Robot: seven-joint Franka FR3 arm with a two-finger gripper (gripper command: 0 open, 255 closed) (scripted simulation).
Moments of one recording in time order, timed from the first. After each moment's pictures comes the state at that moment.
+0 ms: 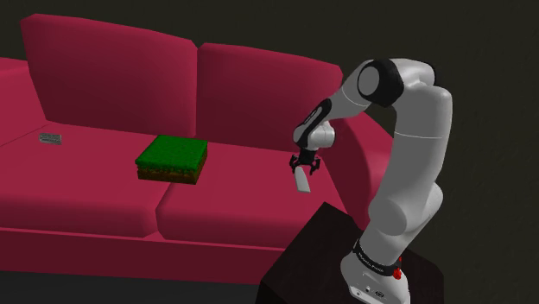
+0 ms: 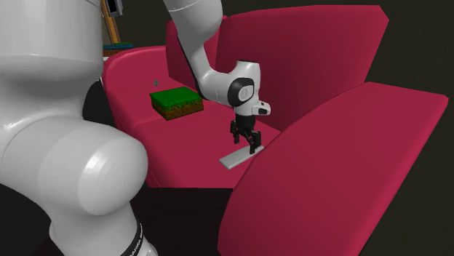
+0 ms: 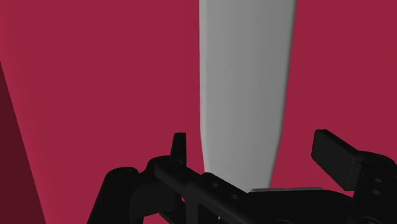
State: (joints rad) arm -0.34 0.30 -0.26 -2.35 0.14 2.64 0.18
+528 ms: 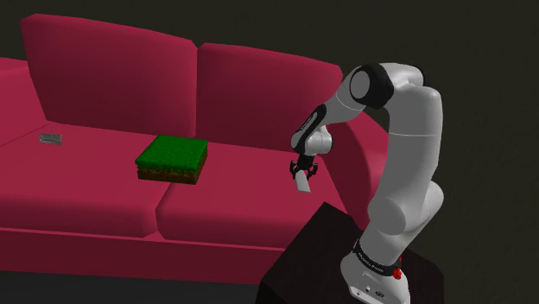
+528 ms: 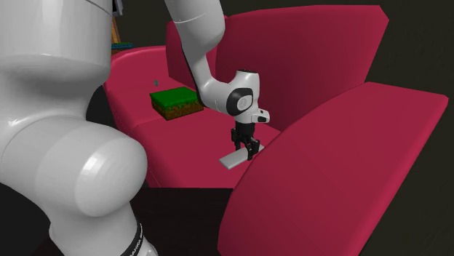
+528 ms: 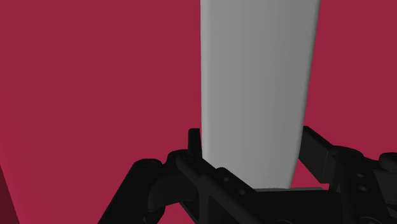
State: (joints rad) arm -0.36 0.38 -0.23 -2.34 0.18 2.70 0.15
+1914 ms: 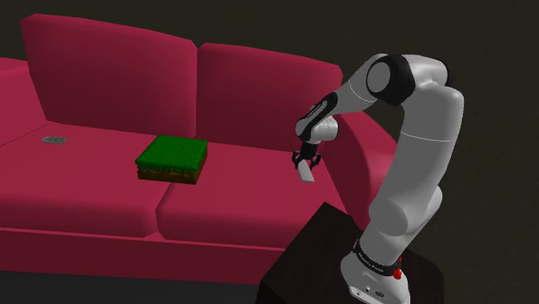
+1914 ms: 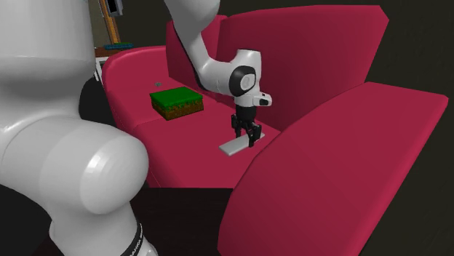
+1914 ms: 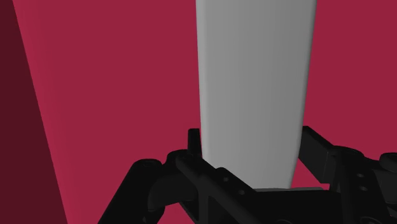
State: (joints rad) arm -0.32 0.22 -0.28 -2.35 0.09 2.56 0.21
